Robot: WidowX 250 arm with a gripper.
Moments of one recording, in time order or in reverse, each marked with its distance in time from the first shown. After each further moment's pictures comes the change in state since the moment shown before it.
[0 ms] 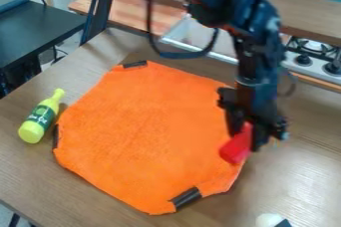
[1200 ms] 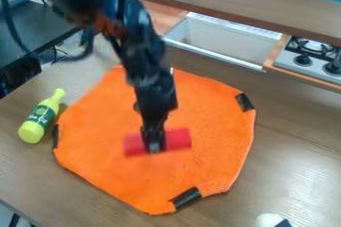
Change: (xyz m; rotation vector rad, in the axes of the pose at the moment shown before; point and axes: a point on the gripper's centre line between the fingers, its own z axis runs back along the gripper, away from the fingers) arm -0.088 0.096 0.031 -0.043 0.000 -0.643
